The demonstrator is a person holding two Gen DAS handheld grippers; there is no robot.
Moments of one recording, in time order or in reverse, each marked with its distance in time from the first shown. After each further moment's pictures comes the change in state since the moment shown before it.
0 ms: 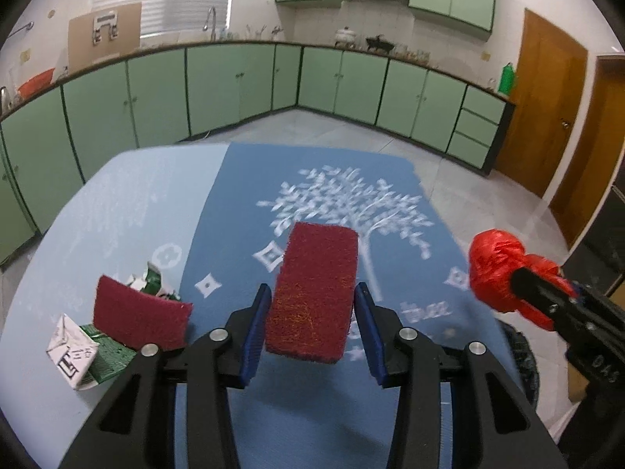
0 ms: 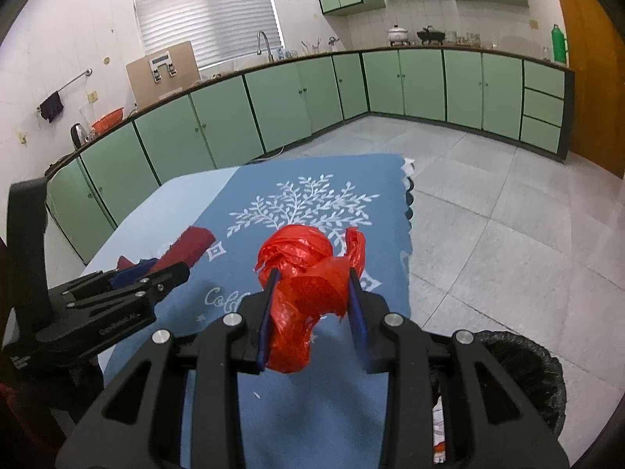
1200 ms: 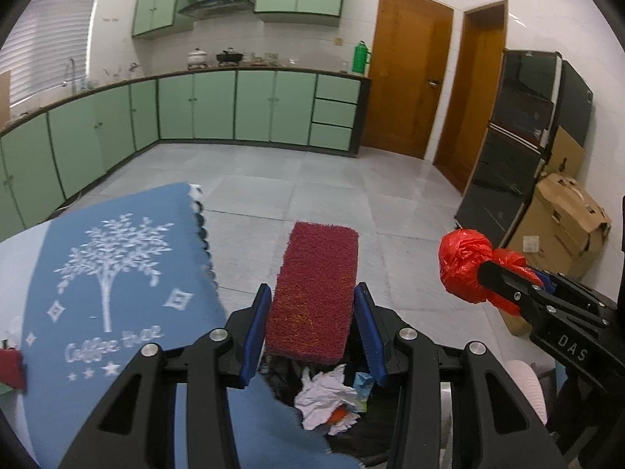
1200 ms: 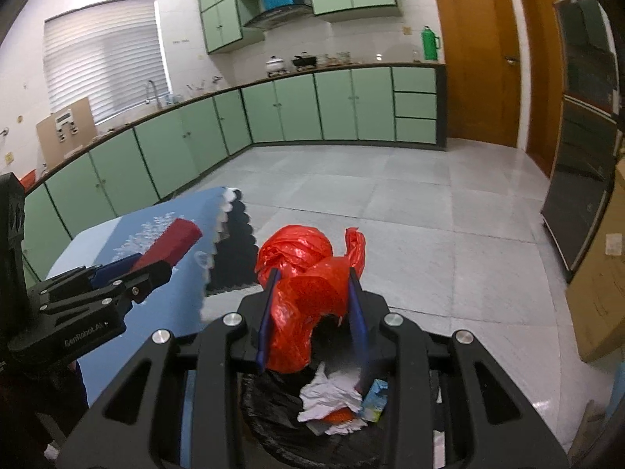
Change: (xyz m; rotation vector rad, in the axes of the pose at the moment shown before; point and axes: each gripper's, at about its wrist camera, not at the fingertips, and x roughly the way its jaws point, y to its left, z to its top) left arm -0.027 -0.208 -0.022 0.306 -0.027 -0.391; right arm -0.147 -0.142 -0.066 0.205 -0.114 -0.375
